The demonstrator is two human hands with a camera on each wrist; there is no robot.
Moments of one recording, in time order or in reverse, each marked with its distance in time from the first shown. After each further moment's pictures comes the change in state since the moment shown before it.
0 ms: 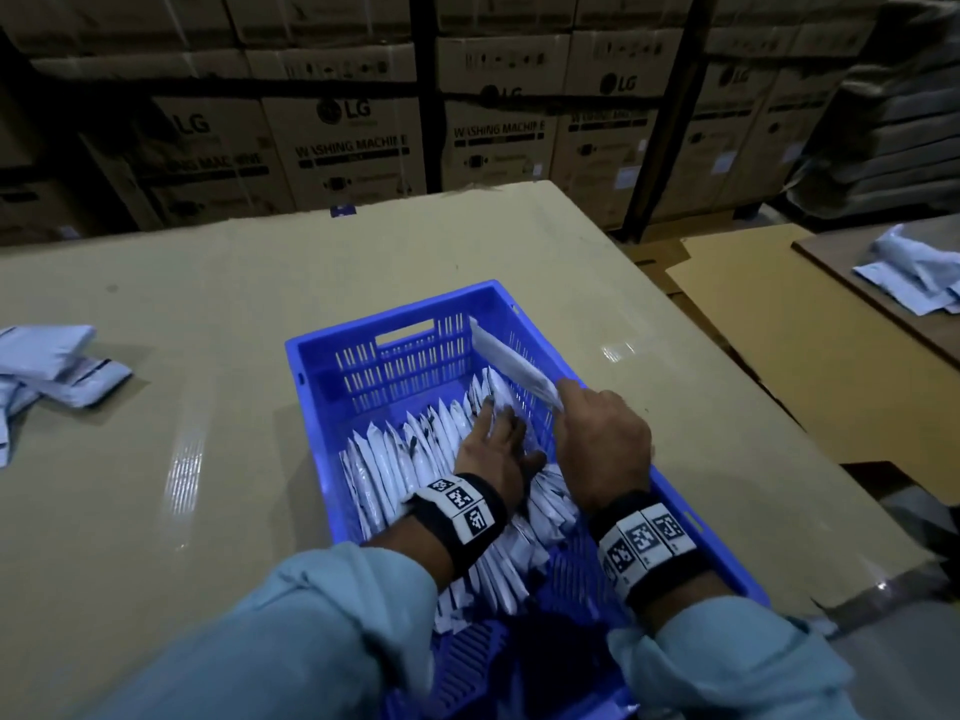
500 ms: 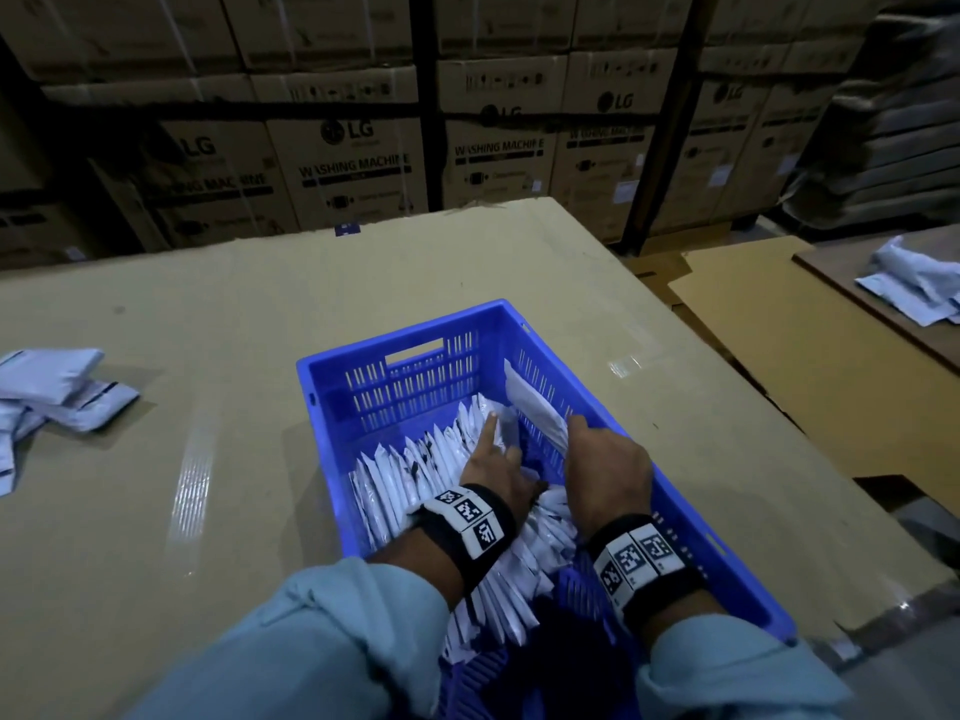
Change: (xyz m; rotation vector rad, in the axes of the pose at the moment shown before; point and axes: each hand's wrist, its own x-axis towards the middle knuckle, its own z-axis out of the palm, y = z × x) left_hand -0.014 -0.017 -0.023 0.012 -0.093 0.057; right_hand 0.006 -0.013 0.006 -0.097 -0.453 0.143
